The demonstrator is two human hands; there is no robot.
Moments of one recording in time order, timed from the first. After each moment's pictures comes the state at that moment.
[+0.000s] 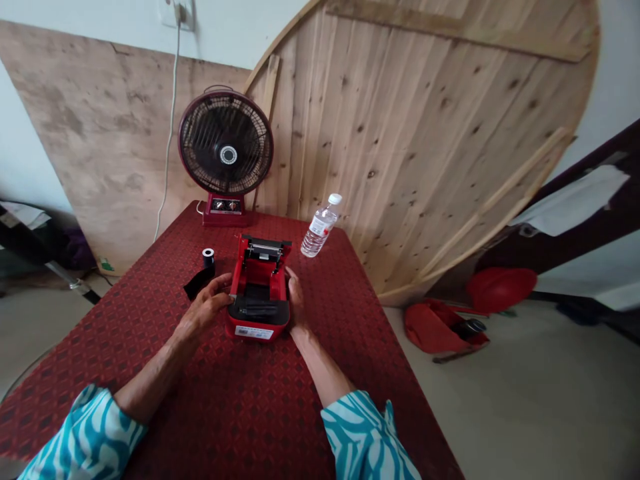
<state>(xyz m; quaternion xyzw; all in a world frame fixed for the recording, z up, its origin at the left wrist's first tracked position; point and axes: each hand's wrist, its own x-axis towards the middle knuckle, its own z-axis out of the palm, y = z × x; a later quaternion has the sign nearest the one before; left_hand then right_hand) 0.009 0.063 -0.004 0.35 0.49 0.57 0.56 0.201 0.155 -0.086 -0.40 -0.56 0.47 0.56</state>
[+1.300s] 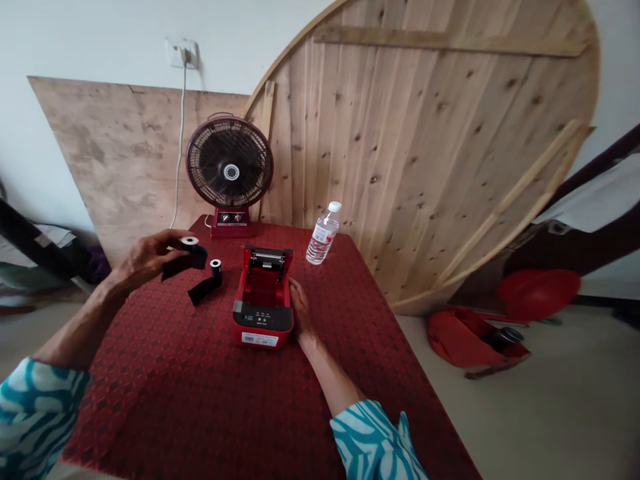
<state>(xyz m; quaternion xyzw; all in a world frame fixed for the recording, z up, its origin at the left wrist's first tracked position) -0.105 0.079 0.108 0.62 0.60 0.43 0.27 0.199 0.150 -0.071 -0.39 -0.49 0.50 0.60</state>
